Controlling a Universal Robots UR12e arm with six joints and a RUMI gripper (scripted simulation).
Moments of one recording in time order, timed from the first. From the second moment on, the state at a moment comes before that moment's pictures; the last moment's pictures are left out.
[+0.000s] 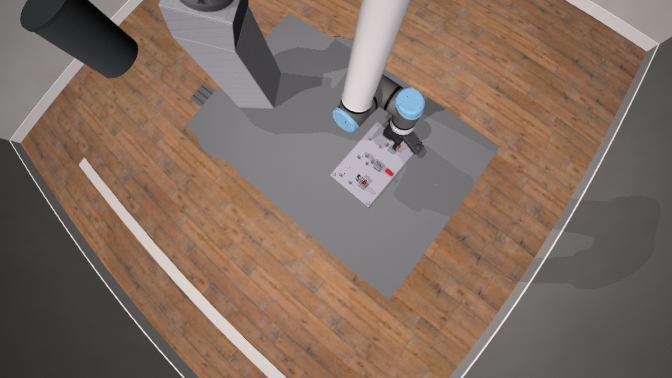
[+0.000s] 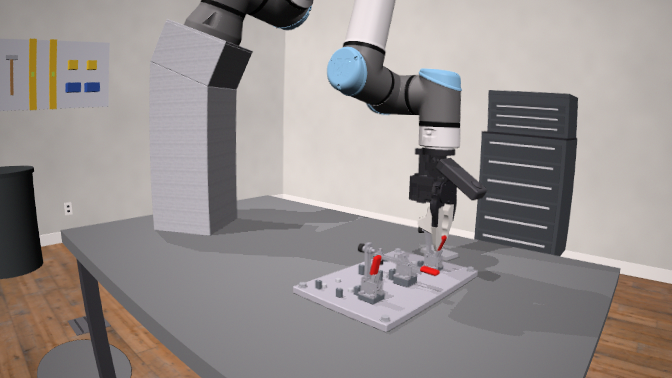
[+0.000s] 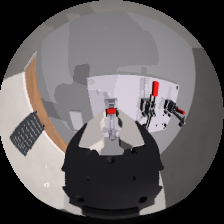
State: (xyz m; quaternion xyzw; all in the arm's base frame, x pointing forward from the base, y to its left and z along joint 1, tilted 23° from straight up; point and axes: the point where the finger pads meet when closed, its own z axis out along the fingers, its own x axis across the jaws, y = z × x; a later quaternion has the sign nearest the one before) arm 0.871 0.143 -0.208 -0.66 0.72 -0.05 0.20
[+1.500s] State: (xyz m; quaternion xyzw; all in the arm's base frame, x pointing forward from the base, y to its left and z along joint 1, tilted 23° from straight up) arm 0.863 0.144 -0.211 -0.66 0.72 -0.05 0.20
